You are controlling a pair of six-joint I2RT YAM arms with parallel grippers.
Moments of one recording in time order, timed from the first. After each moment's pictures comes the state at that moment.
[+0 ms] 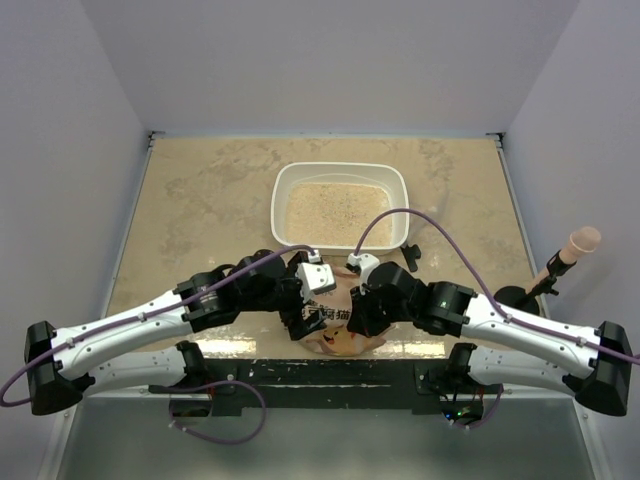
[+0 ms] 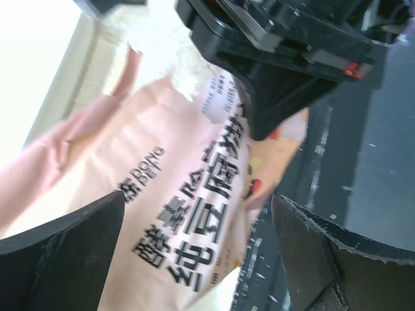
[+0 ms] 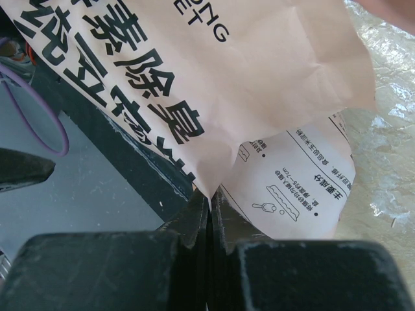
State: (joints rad) left arm -1.09 0.98 0.84 -0.44 0.18 0.07; right arm 1.10 0.97 0.74 -0.59 -0.06 0.61
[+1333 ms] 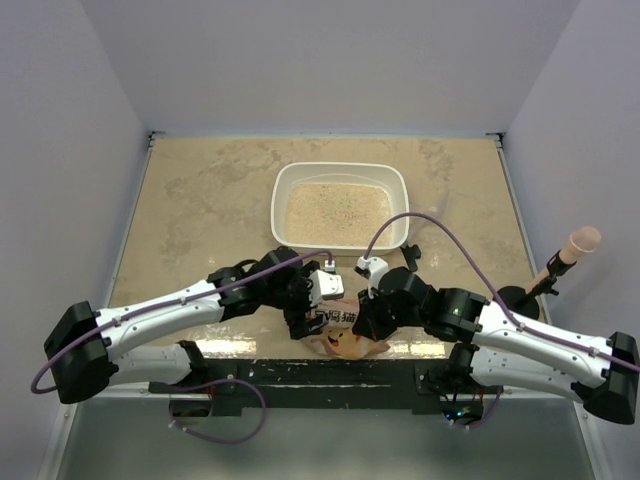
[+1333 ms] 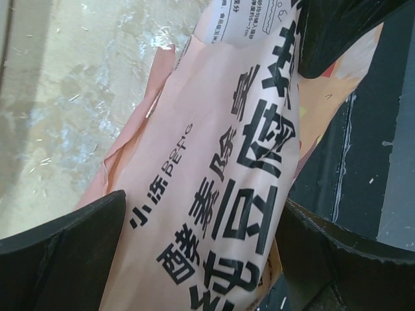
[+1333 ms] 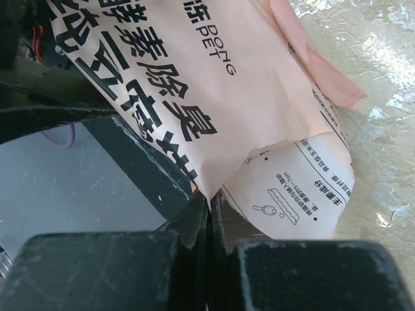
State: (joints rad) left arm -0.99 1.14 0.75 -0.37 0.31 0.25; right arm 1.10 0.88 0.69 -0.58 -0.06 0.61
